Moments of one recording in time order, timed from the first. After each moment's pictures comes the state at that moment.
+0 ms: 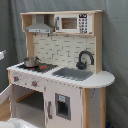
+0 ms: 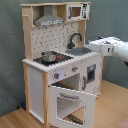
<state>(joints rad) -0.07 -1.04 1.03 -2.29 -0.96 2.39 -0.65</state>
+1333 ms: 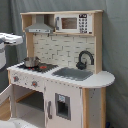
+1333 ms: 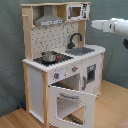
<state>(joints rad) -0.06 -1.02 0.70 -2.32 -0.96 2.58 -0.83</state>
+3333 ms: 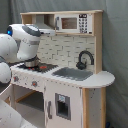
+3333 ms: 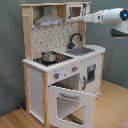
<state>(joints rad) -0.16 -0.69 0.46 -2.23 -0.96 2.83 -1.10</state>
